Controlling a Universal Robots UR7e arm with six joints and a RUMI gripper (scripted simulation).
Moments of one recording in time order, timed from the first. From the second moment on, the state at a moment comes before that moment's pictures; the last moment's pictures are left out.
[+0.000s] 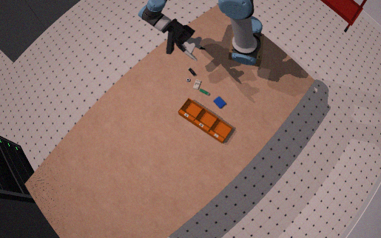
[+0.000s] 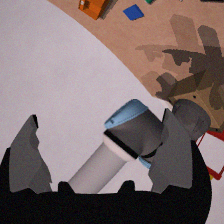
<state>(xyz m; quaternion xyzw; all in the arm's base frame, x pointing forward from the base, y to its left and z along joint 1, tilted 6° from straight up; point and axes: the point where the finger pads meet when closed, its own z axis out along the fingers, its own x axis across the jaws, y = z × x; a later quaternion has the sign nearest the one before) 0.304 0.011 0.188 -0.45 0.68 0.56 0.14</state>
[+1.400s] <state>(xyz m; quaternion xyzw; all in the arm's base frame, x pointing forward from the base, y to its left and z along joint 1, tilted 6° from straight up) 0.301 0.030 0.129 -0.52 0.69 0.50 0.11</state>
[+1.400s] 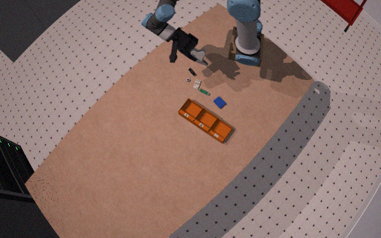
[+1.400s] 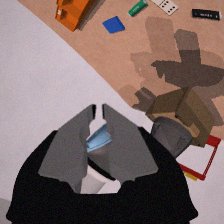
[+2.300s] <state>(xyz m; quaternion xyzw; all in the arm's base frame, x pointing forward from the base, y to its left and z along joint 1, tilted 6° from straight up) 0.312 0.047 0.113 -0.69 0.68 0.25 0.05</state>
